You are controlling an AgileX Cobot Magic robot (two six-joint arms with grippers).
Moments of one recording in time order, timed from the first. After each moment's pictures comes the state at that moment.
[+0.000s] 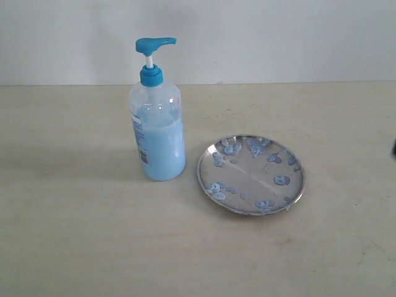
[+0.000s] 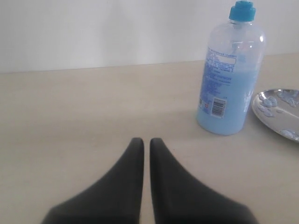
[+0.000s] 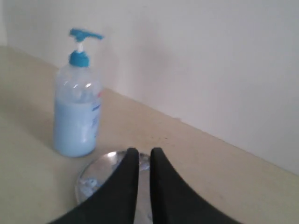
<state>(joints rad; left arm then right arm) -0.03 0.00 0.00 -0.55 0.34 0.54 0.34 0.37 -0.18 -0.57 -0.03 0.36</state>
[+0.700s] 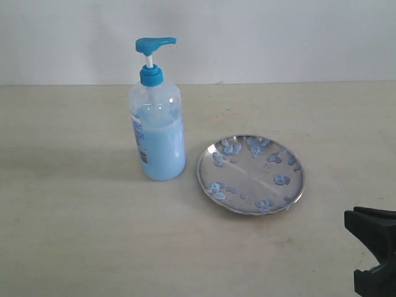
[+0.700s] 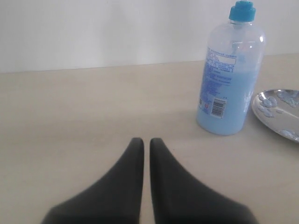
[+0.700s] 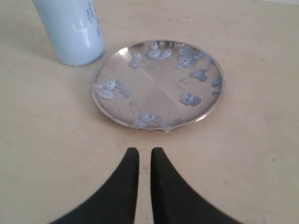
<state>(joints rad) -0.03 0.00 0.00 -0.55 0.34 0.54 0.34 0.69 -0.08 -0.20 -0.06 0.28</state>
